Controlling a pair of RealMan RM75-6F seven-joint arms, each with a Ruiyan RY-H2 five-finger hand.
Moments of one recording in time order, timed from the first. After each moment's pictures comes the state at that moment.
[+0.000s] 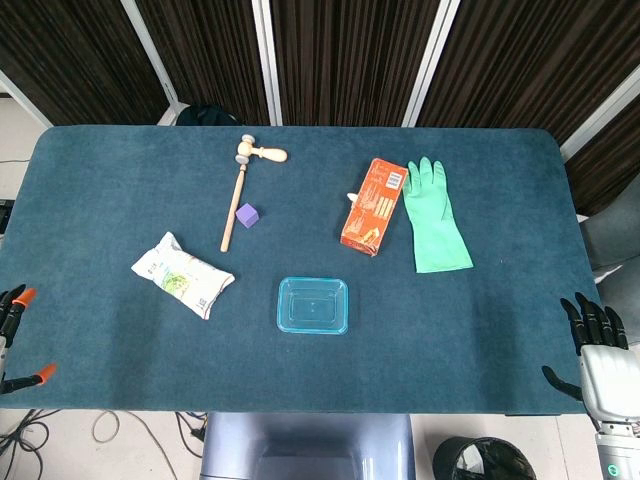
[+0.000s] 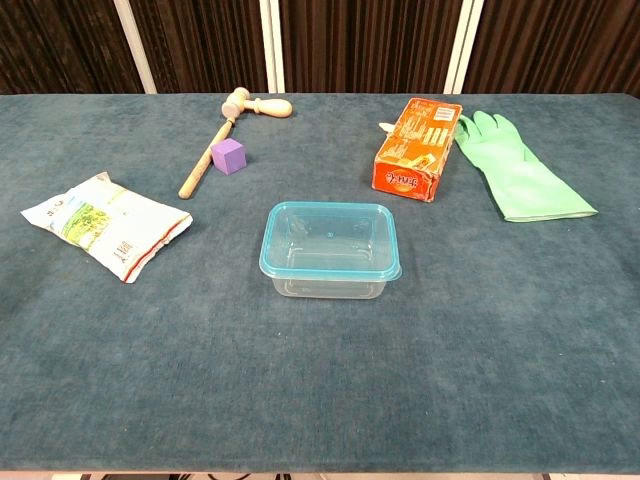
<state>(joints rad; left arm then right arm) -0.03 -1.02 0.01 -1.67 1.52 1.49 -0.02 0.00 -1.14 0.06 -1.67 -1.49 1.55 -0.12</state>
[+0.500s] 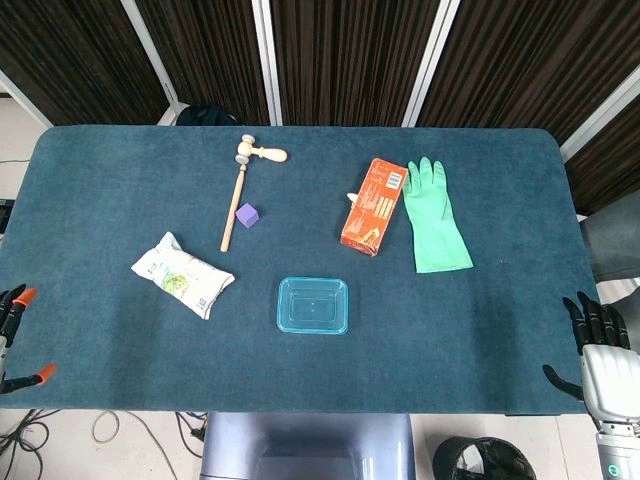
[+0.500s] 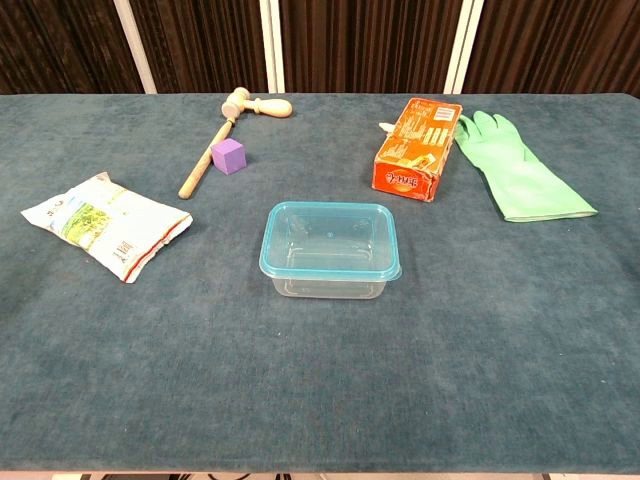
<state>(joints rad) -0.03 -1.02 0.01 -1.67 1.52 1.49 -0.03 0.00 -1.14 0.07 -1.68 -1.49 1.55 -0.12</state>
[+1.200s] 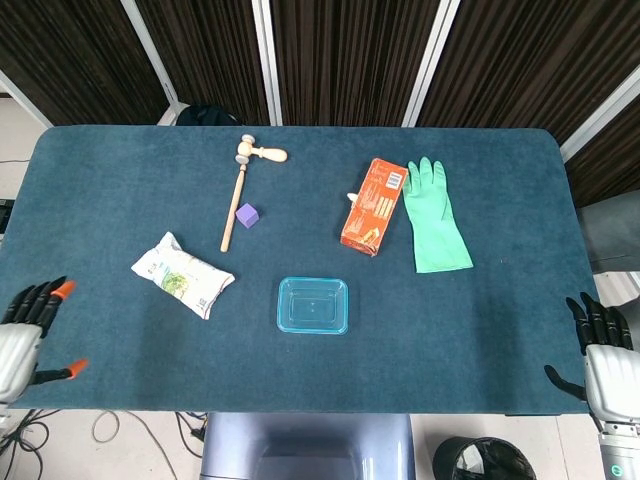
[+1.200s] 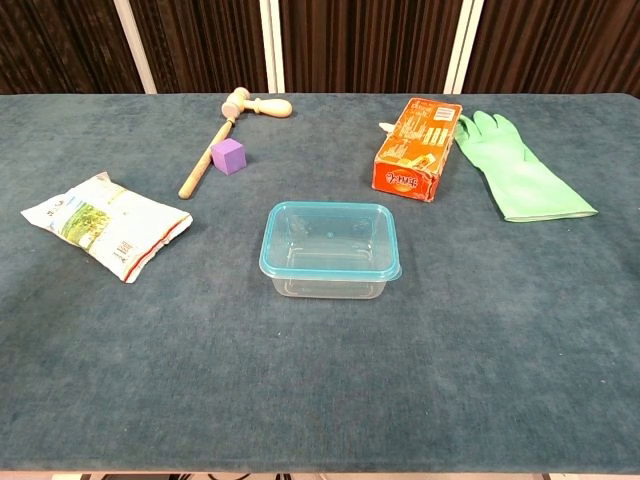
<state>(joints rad) -0.13 -0.97 -0.01 -1.85 1.56 1.39 0.02 0.00 -1.13 0.07 -1.69 -1.47 1.54 -0.09</state>
